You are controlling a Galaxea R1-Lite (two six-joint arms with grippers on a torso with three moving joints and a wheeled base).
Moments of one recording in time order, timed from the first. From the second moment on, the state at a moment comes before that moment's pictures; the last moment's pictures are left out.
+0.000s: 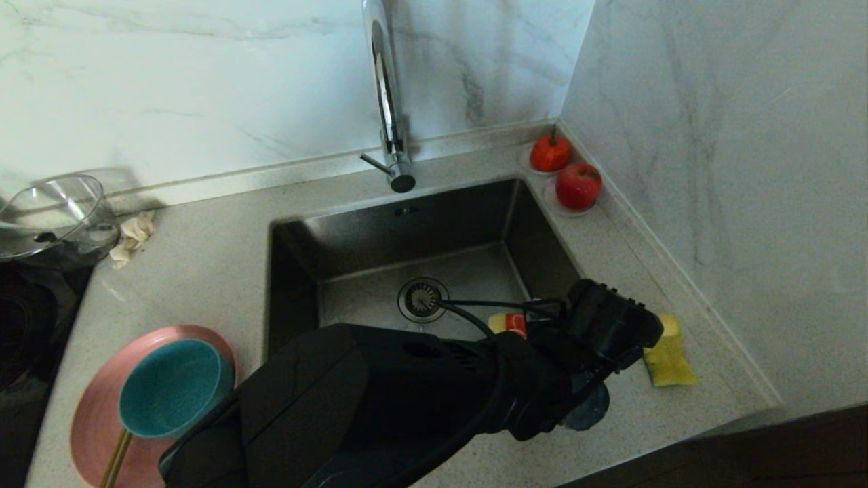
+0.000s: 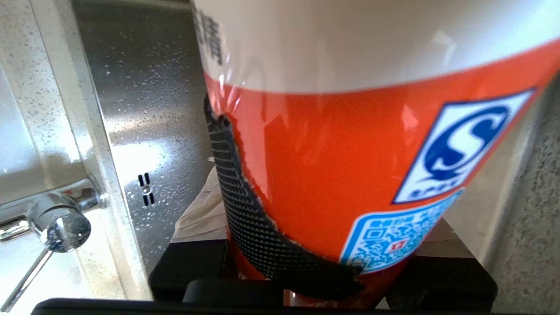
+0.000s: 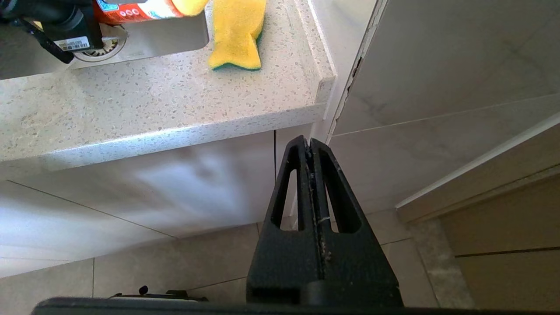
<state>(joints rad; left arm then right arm) -1.03 2.48 -1.92 -0.03 0.78 0.95 -0.01 0.00 -0.01 0.02 -0.01 0.01</state>
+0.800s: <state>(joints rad) -1.00 2.49 -1.93 -0.10 0.88 1.16 -0.01 0.00 -0.01 0.02 -0.01 0.01</state>
